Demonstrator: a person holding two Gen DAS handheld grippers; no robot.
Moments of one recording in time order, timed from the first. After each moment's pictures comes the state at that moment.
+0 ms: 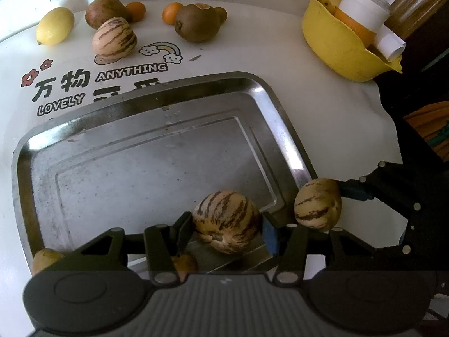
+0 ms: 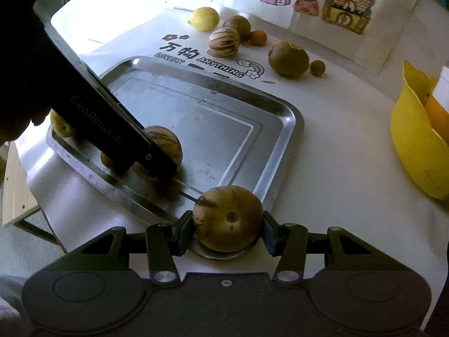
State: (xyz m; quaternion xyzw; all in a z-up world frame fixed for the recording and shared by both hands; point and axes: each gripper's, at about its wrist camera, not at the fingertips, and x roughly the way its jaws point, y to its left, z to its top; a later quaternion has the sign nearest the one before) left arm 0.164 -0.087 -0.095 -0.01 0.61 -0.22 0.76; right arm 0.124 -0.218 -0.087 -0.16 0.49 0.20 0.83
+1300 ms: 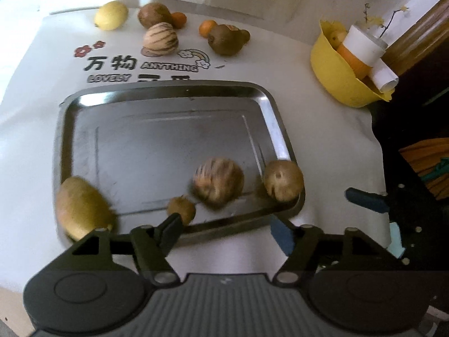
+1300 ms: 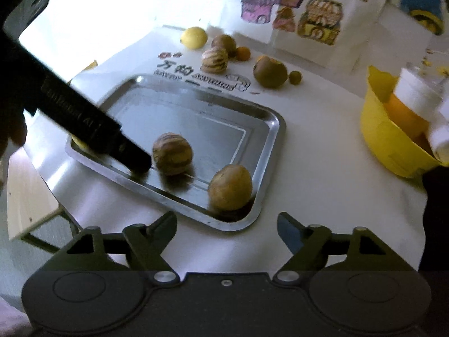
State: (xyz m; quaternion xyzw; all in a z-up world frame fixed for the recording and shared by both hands) left arm 0.106 -0.053 -0.045 -0.08 0.59 -0.16 0.79; right arm 0.072 -0.212 -0.040 -0.13 0.48 0.15 0.86
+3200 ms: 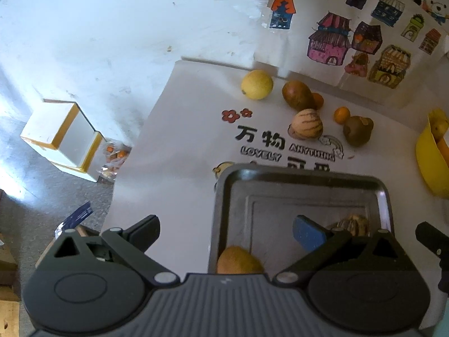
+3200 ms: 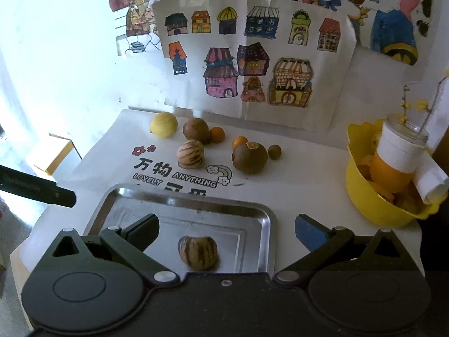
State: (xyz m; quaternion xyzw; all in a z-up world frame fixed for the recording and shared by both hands) left arm 0.160 0.048 0.001 -0.05 0.54 0.06 0.84; right arm 0.158 -0.187 0.015 -0.04 0.41 0.09 0.91
